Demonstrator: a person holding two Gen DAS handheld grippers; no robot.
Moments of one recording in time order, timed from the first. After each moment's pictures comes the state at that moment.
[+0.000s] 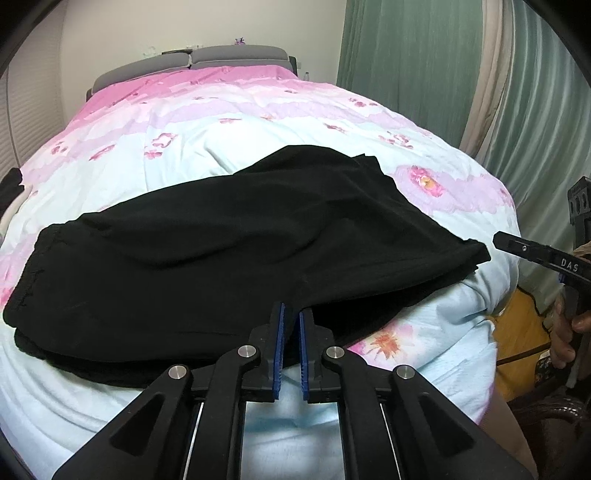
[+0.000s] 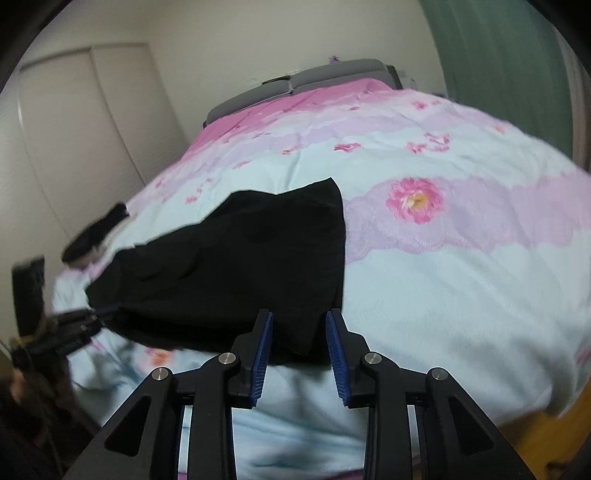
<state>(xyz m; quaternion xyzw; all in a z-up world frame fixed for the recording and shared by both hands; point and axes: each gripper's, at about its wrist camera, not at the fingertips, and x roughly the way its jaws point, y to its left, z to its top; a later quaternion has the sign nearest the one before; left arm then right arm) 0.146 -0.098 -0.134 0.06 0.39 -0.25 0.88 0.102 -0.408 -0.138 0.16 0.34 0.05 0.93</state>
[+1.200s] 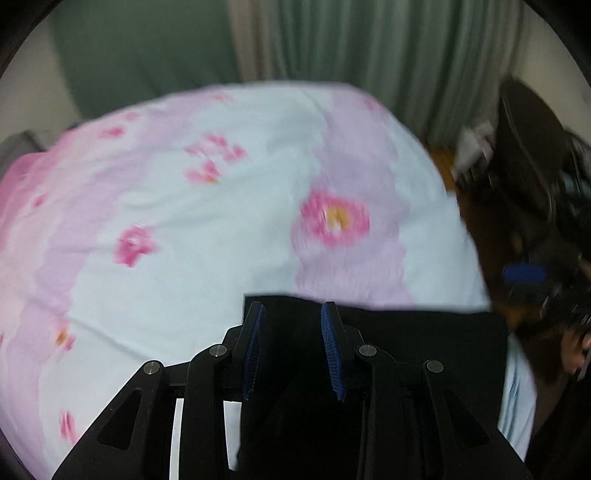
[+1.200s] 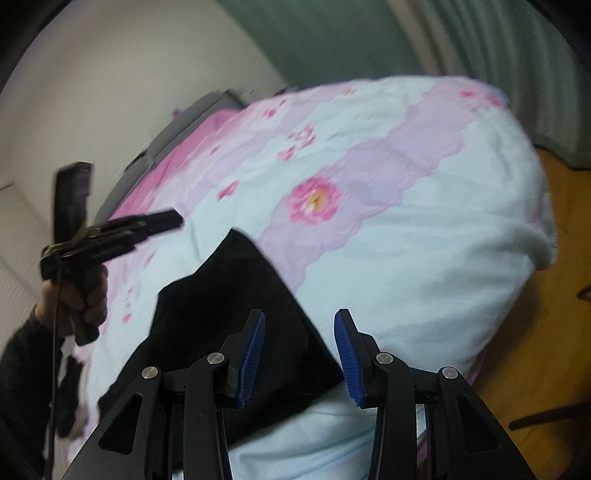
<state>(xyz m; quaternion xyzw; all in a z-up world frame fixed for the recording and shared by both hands) 0.369 -0.355 -0.088 0.38 0.35 -0.61 0.60 0.105 -0.399 -0.128 0.36 0.29 -0.22 0.86</state>
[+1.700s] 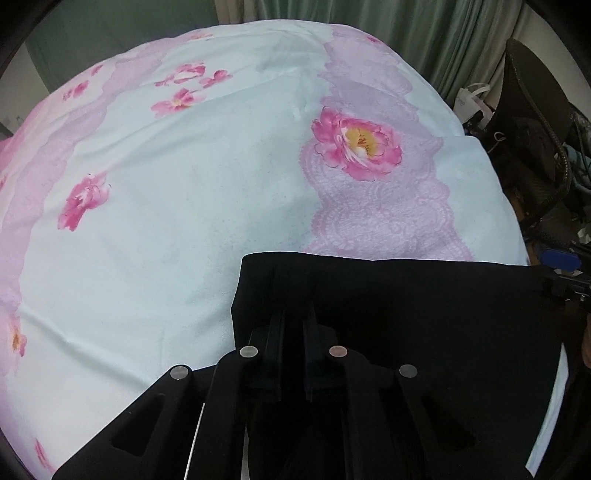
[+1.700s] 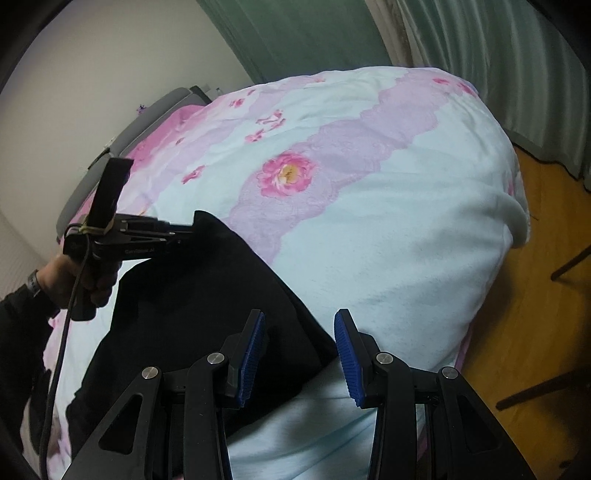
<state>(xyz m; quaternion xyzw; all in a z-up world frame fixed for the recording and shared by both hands) 0.385 -0.364 -0.160 0.42 0.39 -0.60 0.56 0.117 -0.379 -0.154 0.36 0.32 -0.27 0.83</state>
